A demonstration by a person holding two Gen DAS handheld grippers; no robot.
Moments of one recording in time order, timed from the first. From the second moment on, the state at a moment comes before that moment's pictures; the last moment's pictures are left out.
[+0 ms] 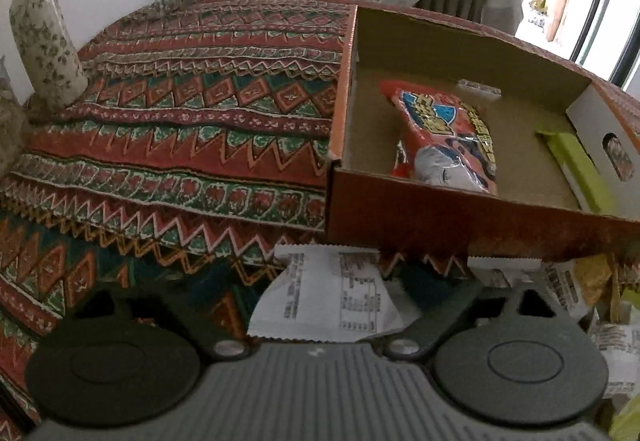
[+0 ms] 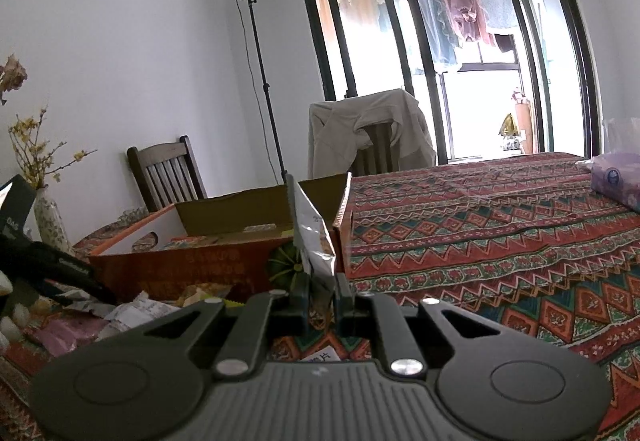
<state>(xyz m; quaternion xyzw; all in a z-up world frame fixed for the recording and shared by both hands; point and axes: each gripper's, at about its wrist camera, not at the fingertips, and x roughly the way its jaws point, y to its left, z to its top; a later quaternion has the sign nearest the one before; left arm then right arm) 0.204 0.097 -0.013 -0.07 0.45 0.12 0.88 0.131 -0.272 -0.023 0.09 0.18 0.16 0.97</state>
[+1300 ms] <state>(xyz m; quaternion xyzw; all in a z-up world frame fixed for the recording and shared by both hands) 0.142 0.114 -0.001 -0.10 0.37 0.13 0.91 0.124 -0.265 -0.020 0.06 0.16 0.16 0.97</state>
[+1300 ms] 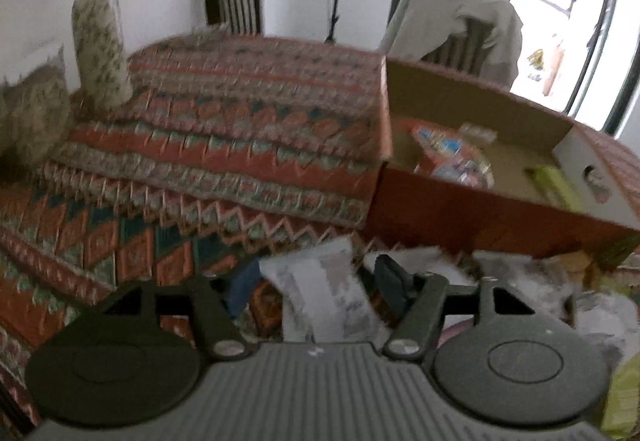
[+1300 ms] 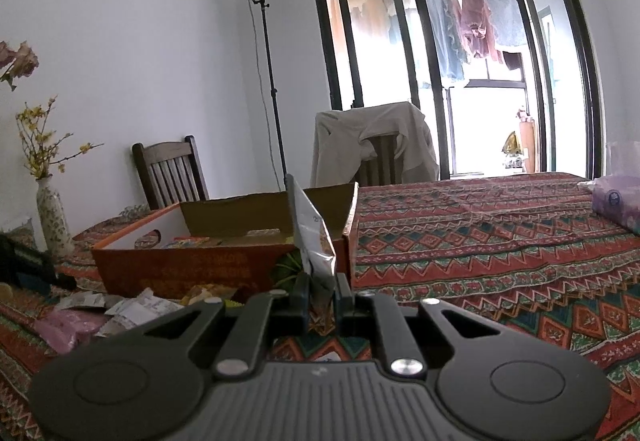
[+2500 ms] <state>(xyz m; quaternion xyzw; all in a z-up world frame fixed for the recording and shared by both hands) 0.171 0.034 0.071 -0.08 0.22 0.05 0.97 0.173 -0.221 0.051 0.04 0.11 0.16 0.98</state>
